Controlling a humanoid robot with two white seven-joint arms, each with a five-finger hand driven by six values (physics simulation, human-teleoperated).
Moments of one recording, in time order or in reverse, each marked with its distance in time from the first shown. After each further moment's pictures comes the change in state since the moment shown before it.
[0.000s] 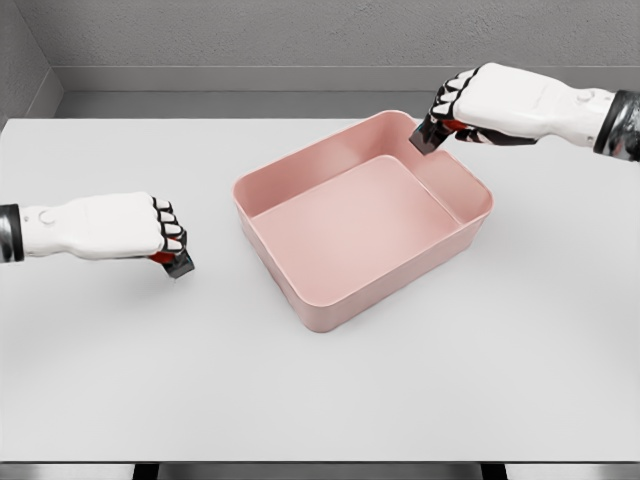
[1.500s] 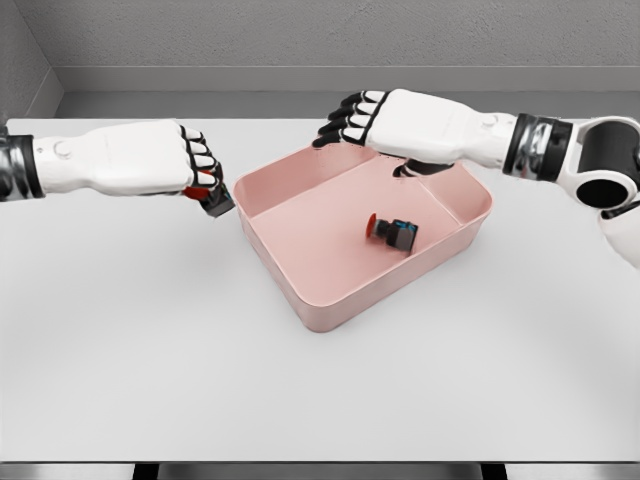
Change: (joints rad) left arm -0.158 -0.087 0.009 0.002 0.096 0.000 0.016; right arm 0.023 0.191 0.008 -0.037 0.068 0.000 0.012
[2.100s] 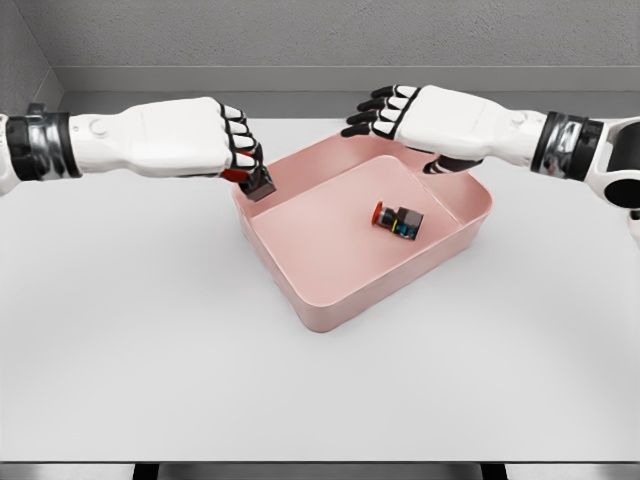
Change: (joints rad) left arm 0.002 -0.098 0.066 0.008 0.014 0.000 0.000; right arm 0.020 -0.065 -0.019 0.011 0.010 0.000 -0.003
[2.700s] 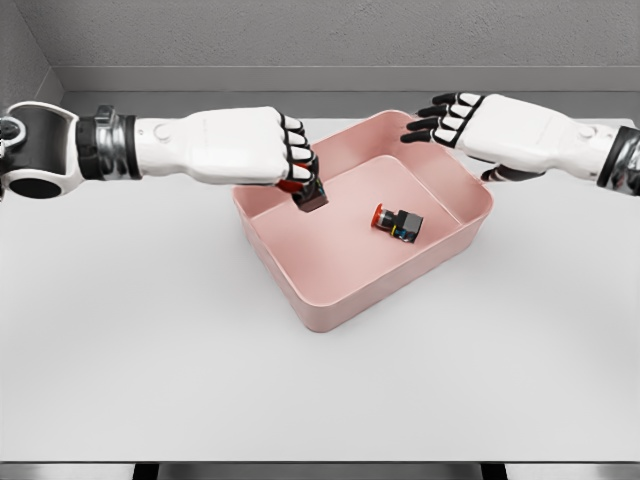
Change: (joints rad) left arm 0.018 -0.141 0.019 0.028 -0.009 0.000 -0.002; right arm 0.058 -0.201 0.002 -0.049 -0.007 0.000 -0.109
